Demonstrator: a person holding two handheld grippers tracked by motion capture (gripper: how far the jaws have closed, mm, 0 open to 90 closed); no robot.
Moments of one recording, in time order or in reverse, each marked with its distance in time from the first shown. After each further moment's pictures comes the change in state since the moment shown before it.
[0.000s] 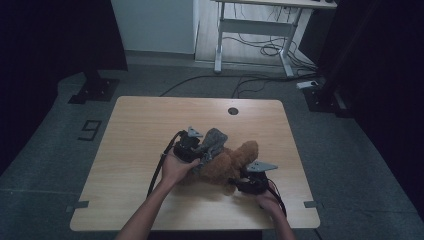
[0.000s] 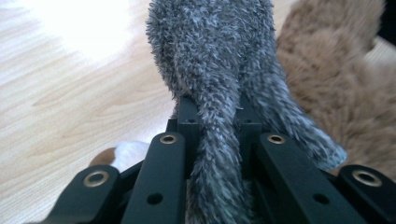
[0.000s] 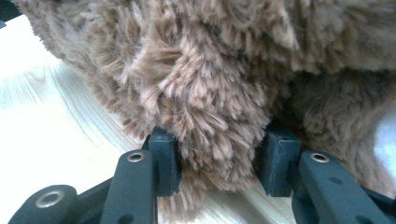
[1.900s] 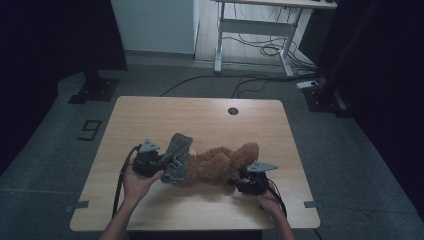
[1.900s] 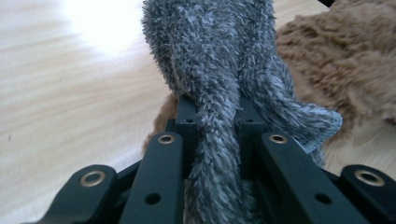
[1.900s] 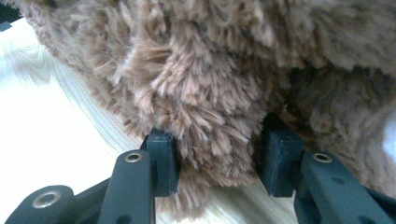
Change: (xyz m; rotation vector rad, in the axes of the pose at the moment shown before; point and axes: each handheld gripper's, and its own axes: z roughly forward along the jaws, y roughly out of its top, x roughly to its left) left arm 0.056 -0.091 -0.071 -0.089 0.045 -0.128; right arm 0.000 -0.001 -0.001 0.001 0.015 0.004
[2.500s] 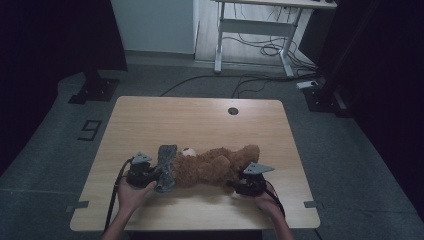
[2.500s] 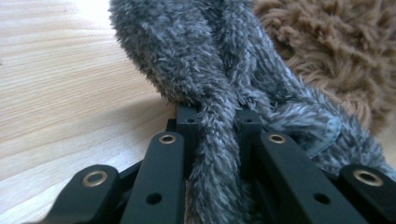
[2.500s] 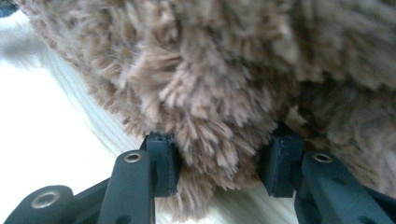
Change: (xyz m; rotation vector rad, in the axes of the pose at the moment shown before) left arm 0.021 -0.043 0.020 0.033 0.002 -0.090; right arm 0.010 0.001 0.006 0.022 -0.034 -0.056
